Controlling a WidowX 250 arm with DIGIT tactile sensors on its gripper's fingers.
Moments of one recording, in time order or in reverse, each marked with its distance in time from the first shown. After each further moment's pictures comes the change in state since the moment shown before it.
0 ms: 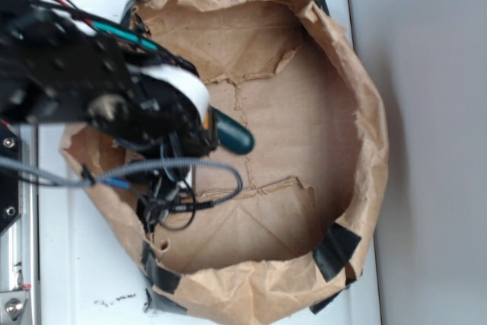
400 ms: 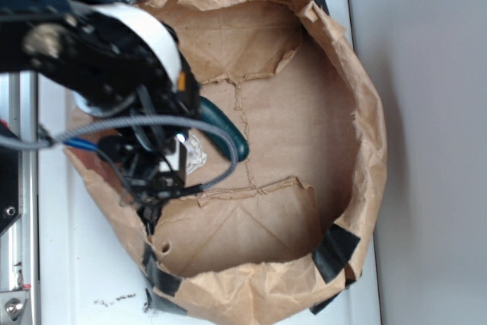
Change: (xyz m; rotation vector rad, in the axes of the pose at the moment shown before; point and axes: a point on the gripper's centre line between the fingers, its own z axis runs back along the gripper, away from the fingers) arm 0.001 -0.002 0.042 -0.071 -0.085 0.013
